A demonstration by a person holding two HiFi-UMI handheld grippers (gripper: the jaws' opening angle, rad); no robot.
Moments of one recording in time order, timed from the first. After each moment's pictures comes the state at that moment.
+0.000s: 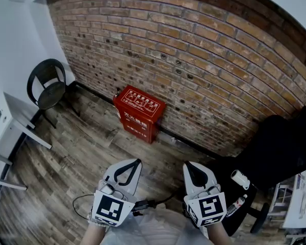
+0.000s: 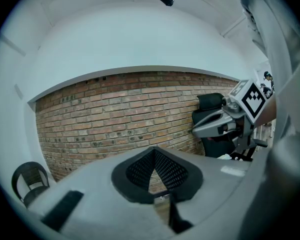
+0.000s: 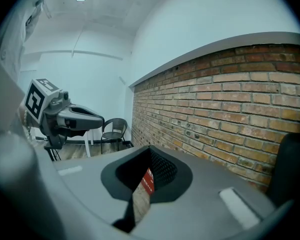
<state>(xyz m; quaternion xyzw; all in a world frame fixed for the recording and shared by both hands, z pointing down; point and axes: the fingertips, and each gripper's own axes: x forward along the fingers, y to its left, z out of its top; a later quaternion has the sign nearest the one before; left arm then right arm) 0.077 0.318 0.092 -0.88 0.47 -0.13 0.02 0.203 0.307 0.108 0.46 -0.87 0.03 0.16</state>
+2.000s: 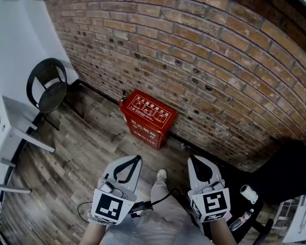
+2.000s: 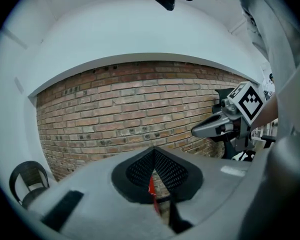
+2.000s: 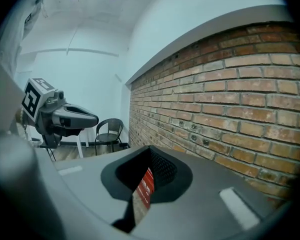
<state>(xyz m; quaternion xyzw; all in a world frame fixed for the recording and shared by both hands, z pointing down) 0.021 0.175 0.109 -0.86 0.49 -0.12 0.01 0.157 0.151 0.131 0.46 -0.88 0.04 0.15</state>
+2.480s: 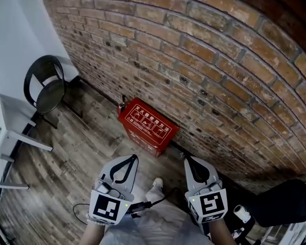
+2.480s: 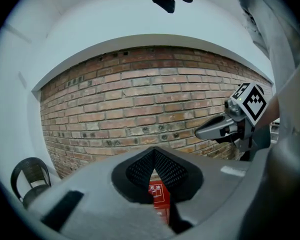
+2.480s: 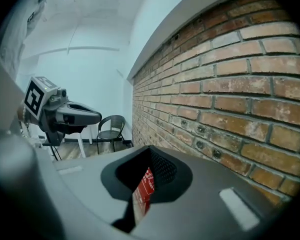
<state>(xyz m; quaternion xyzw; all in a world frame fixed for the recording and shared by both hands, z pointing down) 0.009 0.040 0.123 -0.84 0.53 -0.13 -0.02 0.145 0.013 0.150 0.41 -0.90 0.05 0.18</state>
